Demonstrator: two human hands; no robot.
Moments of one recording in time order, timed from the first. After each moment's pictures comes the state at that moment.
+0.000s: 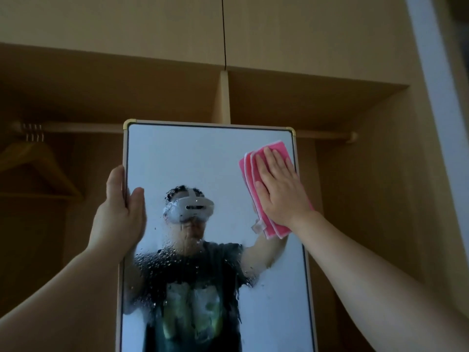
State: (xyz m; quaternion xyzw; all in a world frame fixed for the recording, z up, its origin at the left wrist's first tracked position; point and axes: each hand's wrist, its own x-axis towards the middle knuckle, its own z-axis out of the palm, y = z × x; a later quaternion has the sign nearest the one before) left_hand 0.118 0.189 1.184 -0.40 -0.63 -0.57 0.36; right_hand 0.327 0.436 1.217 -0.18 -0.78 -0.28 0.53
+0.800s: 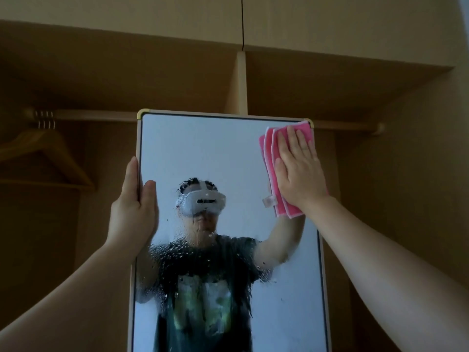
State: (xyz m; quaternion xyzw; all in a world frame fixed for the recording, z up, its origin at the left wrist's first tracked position) left_hand 0.087 0.215 1.174 -0.40 -0.58 -0.62 0.35; right_hand 0.302 0.459 1.239 -0.21 -0.74 -0.27 0.58
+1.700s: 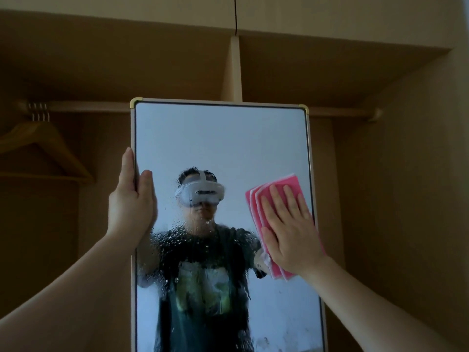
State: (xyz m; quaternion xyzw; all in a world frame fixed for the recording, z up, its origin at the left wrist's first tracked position) left_hand 0.097 0.212 1.171 -0.39 -0.58 -0.63 0.34; right_hand 0.302 0.449 1.100 -0.14 -0.79 -0.30 0.51
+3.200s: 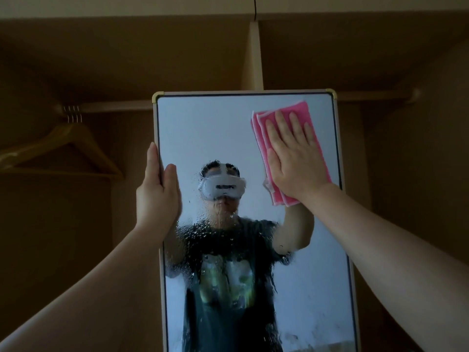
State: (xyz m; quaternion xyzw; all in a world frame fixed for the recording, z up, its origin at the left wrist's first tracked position) left_hand 0.101 0.212 1.171 -0.40 -0.57 -0.62 0.35; right_hand 0.273 0.421 1.219 -0.17 -0.76 -0.28 0.57
